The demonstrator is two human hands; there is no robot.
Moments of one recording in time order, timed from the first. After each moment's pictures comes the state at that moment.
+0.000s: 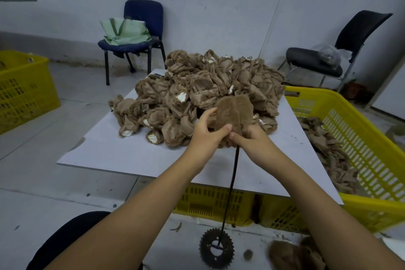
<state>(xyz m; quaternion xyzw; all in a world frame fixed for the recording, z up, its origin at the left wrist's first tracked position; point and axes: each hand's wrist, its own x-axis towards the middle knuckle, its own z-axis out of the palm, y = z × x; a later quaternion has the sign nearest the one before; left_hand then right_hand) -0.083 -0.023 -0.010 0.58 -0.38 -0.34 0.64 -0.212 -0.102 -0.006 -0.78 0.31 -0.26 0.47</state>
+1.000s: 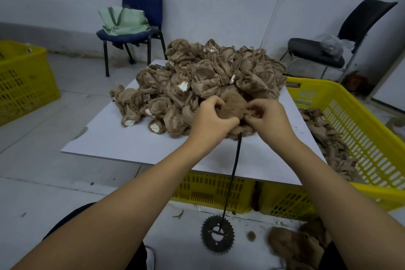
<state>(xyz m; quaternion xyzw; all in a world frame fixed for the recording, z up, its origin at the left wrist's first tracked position) -0.089 -0.014 0.006 0.63 -0.48 -0.17 0.58 -0.220 -0.117 0.009 -0.84 0.34 -0.33 0.25</state>
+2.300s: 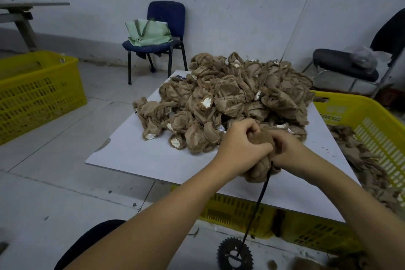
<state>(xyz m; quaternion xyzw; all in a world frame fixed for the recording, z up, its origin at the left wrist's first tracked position) -0.081 -0.022 0.008 0.60 -0.53 -0.21 0.57 -0.212 -0.126 0.003 -0.84 0.26 -0.18 0.45</state>
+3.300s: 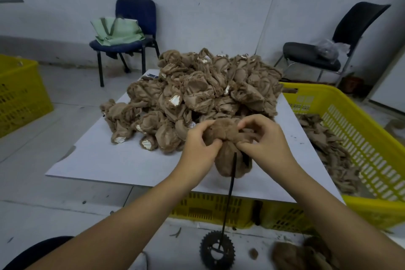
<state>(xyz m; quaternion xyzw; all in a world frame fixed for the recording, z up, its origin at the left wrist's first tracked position) -0.084 -0.018 -0.009 0.59 -0.45 -0.26 0.62 -0.228 -0.102 0.006 -0.80 0.29 -0.40 0.35</state>
